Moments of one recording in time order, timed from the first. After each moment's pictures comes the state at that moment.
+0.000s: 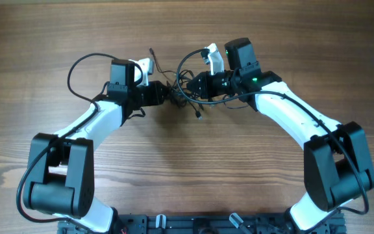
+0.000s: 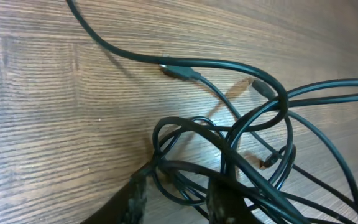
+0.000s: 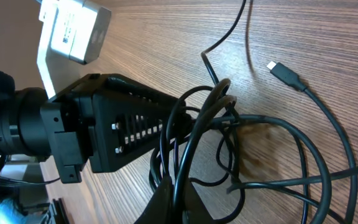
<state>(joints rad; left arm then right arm) -0.17 1.74 0.90 -0.06 0.47 -0.32 0.40 1.81 1.19 -0.22 -0.68 0.31</state>
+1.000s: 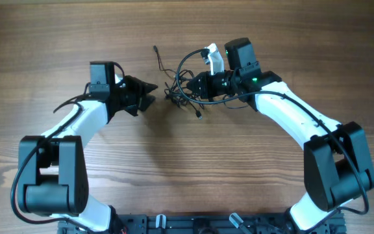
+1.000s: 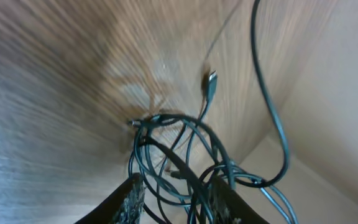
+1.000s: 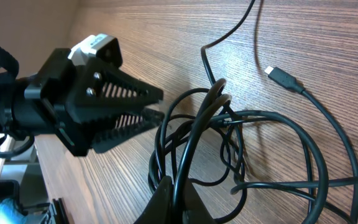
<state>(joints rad) -0.04 1.74 0.89 -0.13 0.66 -1.29 0.40 1.81 1.19 -0.22 -0.68 0.31</state>
